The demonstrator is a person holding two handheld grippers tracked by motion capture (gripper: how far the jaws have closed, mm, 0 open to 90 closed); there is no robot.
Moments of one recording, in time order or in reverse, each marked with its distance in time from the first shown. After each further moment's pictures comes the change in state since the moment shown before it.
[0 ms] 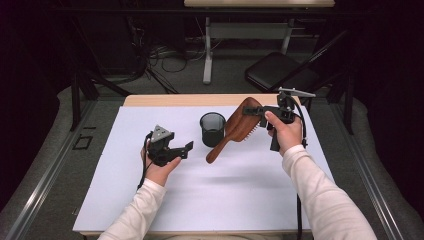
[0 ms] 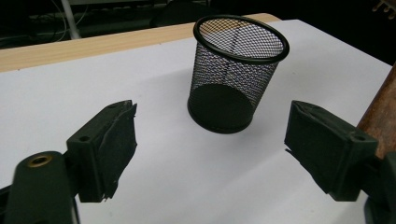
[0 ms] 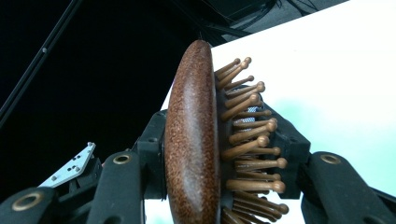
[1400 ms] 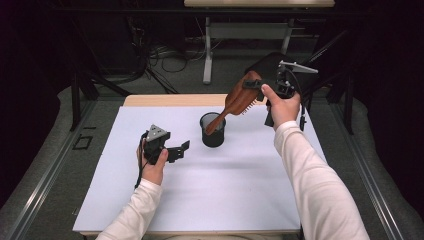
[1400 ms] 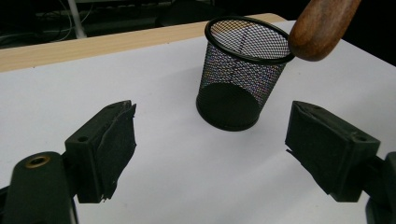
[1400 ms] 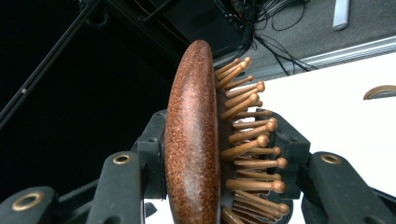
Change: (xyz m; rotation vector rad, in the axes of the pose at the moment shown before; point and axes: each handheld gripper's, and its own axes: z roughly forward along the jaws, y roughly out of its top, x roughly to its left) left arm 0.006 0.002 -0.009 0.009 0.011 -0.006; right arm 0.034 0.054 0.006 -0.138 -0.098 -0.015
